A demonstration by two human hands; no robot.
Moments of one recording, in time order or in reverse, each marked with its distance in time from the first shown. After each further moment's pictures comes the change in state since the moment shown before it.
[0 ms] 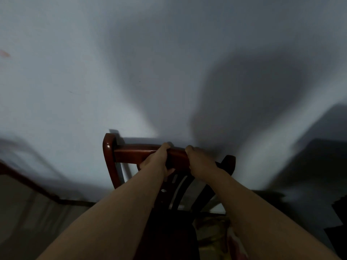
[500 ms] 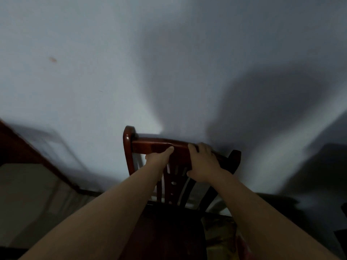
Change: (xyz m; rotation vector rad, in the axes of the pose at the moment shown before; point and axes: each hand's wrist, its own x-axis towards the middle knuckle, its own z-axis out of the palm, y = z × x) left_hand -0.037 -0.003 -0.051 0.259 0.086 0.222; right_hand -0.026 -0.040 -0.010 0.027 -0.077 0.027
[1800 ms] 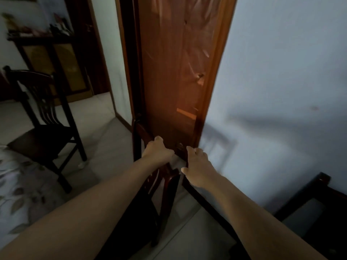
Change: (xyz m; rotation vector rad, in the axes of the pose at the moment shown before) left_hand -0.155 -0.067 -0.580 0.376 0.567 0.212; right_hand -0.116 -0.555 0.094 -0.018 -0.044 -0.615
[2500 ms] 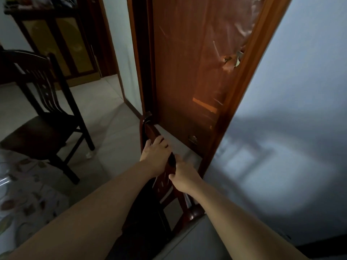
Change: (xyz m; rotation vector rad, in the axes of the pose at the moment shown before) left_hand 0.151 -0.069 -0.004 0.956 -0.013 0.396; right_hand 0.149 -0.041 0.070 0.256 -0.276 0.021
